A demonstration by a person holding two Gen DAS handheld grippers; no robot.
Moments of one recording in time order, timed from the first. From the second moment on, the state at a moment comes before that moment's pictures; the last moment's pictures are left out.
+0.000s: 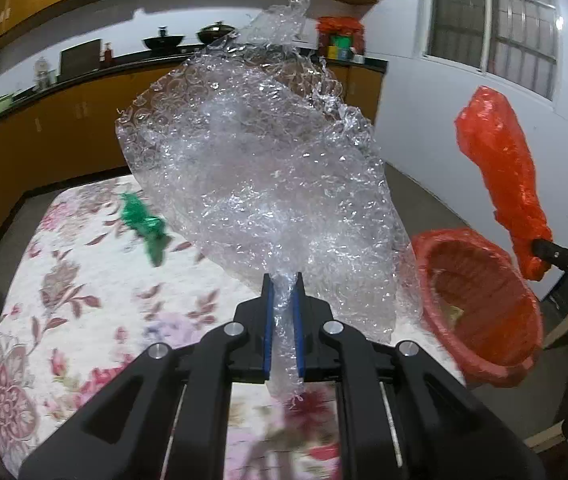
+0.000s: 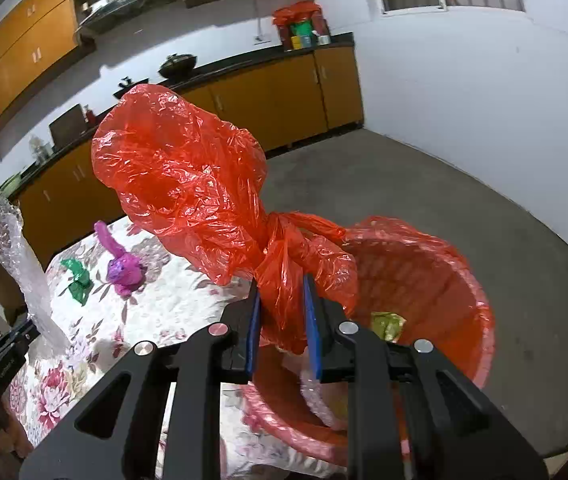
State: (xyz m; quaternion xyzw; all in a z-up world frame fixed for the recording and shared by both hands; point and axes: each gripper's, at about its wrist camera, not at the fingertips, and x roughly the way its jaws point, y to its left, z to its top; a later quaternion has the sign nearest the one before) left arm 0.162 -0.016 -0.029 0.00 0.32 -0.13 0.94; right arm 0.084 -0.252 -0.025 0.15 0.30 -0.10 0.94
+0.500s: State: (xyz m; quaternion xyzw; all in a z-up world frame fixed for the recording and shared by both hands) left arm 0.157 -0.107 -0.034 0.02 0.34 -0.23 0.91; right arm 0.061 -0.302 -0.040 0.20 0.31 -0.15 0.92
